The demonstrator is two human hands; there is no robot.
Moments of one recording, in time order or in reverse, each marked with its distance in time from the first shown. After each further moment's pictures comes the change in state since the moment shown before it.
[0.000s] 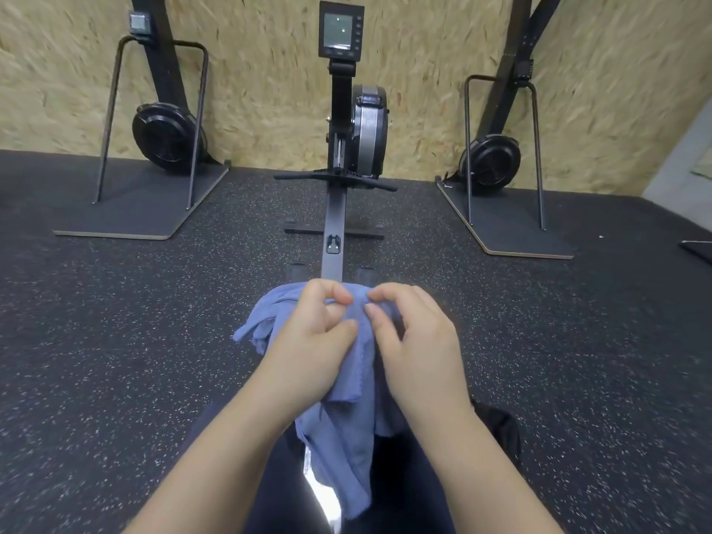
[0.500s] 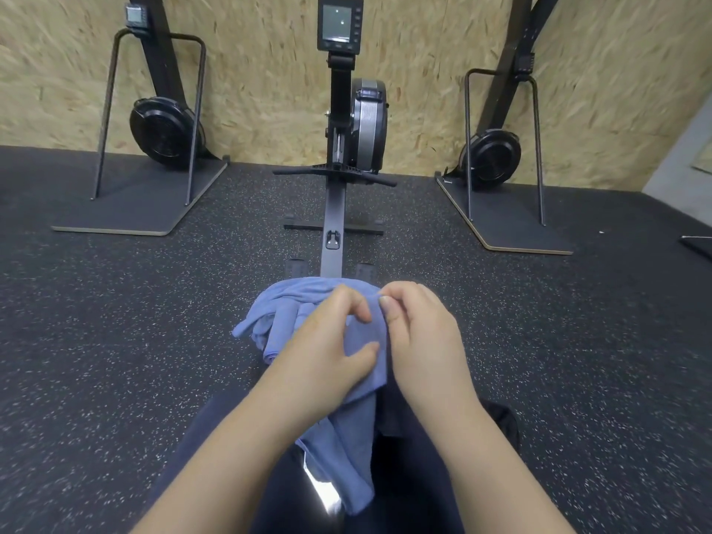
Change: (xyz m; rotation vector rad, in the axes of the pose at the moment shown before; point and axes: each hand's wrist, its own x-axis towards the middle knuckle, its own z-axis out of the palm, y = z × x) left_hand -0.005 -0.009 0.002 0.563 -0.010 0.198; right_hand 0.002 0.009 -0.002 -0.031 -0.065 0.061
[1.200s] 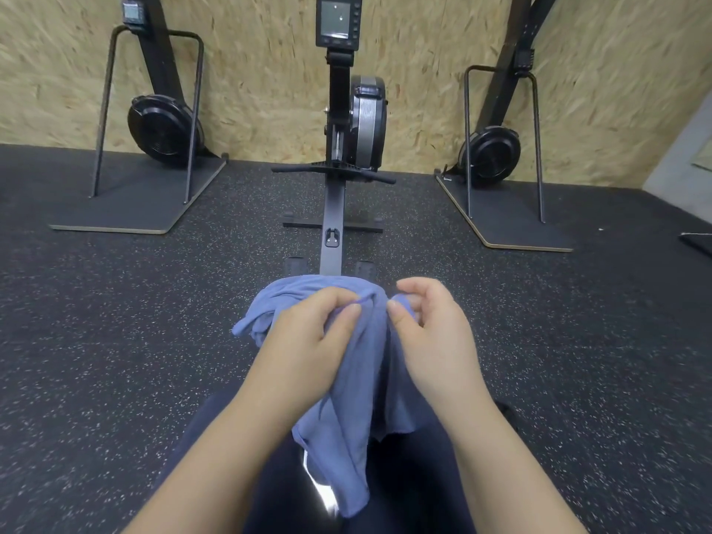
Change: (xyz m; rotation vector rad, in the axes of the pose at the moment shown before) left_hand 0.003 -0.005 -0.005 -0.027 0.121 -0.018; right_hand 0.000 0.002 -0.013 0.214 -0.066 0.281
